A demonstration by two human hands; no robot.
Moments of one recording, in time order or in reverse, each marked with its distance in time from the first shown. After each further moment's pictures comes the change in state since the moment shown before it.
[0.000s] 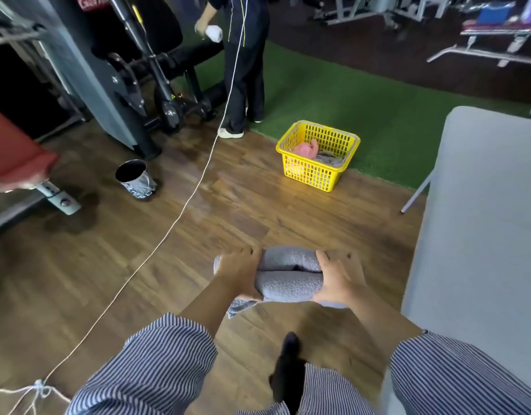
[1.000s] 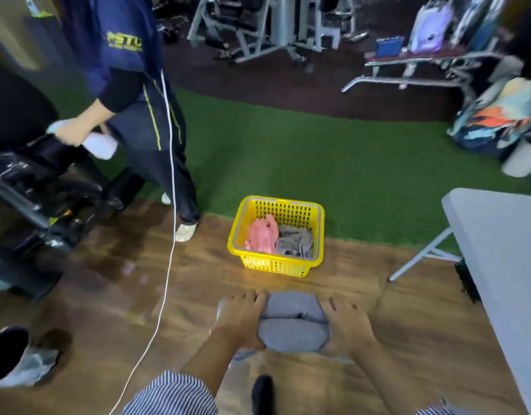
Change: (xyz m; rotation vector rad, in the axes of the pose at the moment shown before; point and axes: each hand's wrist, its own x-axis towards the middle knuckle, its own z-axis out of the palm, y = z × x) left_hand 0.569 -0.142 -0.136 0.059 -0.016 0.380; right_hand 0.472 0.187 -0.068 0.273 -0.065 0.436
